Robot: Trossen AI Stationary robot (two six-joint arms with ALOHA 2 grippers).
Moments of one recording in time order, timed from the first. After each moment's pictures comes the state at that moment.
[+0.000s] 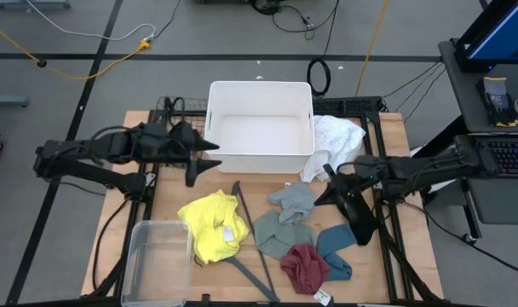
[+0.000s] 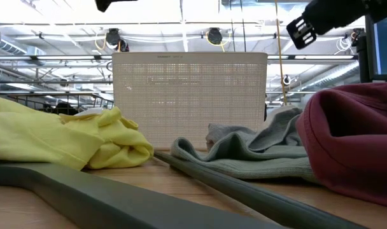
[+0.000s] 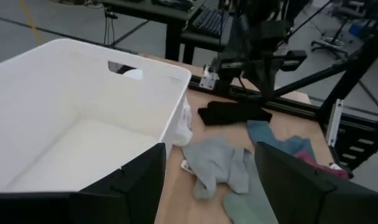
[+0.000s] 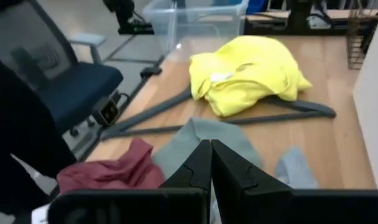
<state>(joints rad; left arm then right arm) 0.02 0.92 1.03 -0.42 -0.10 -0.21 0.10 0.80 0.57 -0.15 -0.31 0.06</state>
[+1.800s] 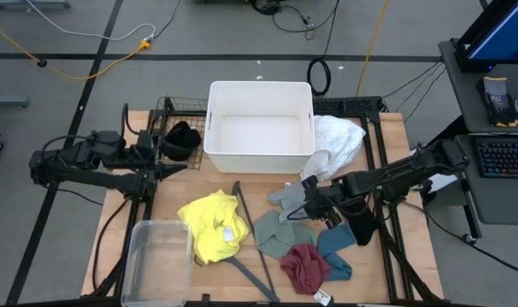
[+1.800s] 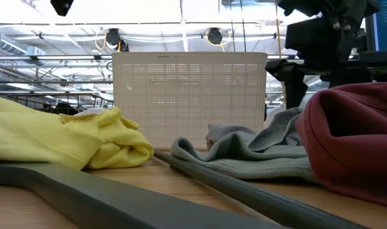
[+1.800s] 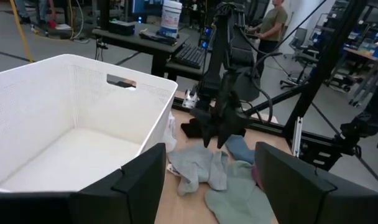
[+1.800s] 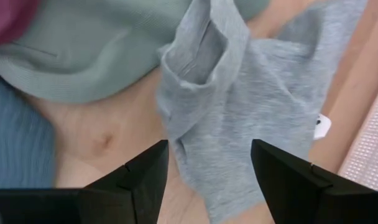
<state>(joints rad) -0.04 0.49 0.80 -0.45 -0.11 -0.24 0.22 1.39 0.80 -0.54 0.08 -0.36</state>
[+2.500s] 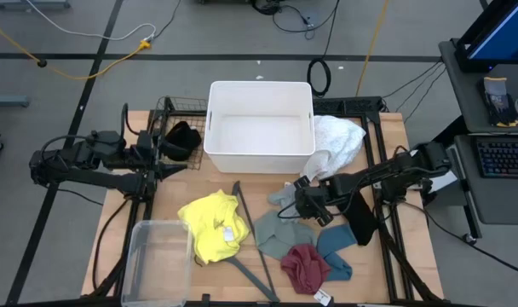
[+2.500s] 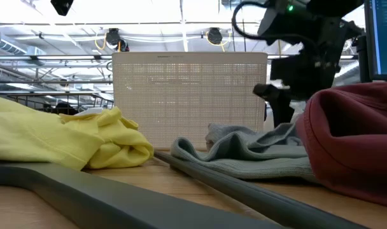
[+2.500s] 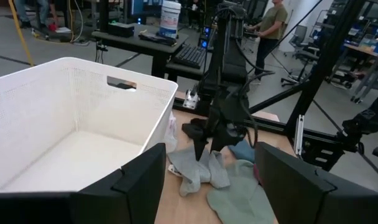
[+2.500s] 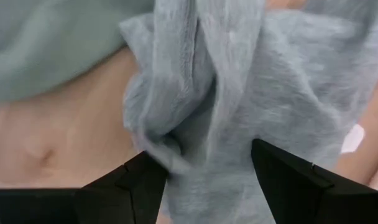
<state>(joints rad) -0.04 0.49 0.80 -0.45 -0.11 -0.22 0.17 1.58 0.80 -0.43 0.08 -0.44</state>
